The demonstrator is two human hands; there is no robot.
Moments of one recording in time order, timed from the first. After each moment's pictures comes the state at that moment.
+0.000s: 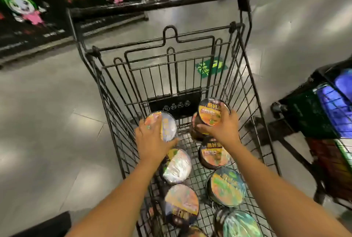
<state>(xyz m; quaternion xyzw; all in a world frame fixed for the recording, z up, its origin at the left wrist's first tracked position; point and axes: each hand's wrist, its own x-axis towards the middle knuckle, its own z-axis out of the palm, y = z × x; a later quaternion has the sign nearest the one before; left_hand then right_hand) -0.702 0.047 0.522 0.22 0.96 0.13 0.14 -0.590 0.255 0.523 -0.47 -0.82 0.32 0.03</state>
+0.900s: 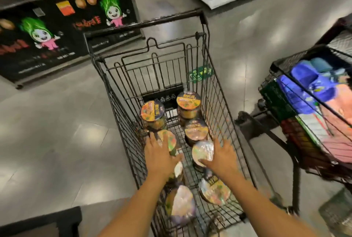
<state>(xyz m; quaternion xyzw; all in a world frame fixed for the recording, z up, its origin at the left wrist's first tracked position) -0.534 0.007 0.599 0.28 0.94 0.00 0.21 -0.396 0.160 0.582 -0.43 -0.86 0.22 -0.17</state>
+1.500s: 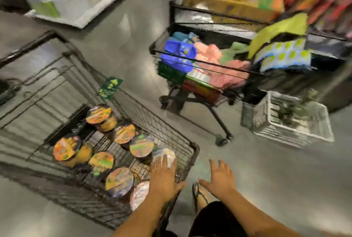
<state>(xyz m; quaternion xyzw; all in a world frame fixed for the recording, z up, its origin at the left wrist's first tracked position) -0.379 0.009 0.576 0.71 0.64 -0.17 0.24 -0.172 0.026 0.582 -0.69 -0.66 0.25 -0.17</state>
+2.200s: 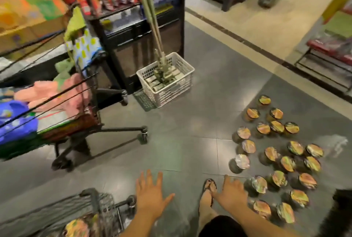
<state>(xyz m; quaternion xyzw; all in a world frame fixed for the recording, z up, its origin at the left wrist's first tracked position) -0.140 -0.029 0.575 0.87 0.34 -0.33 0.12 0.021 -0.226 0.553 -0.93 -0.13 0.34 -0.02</state>
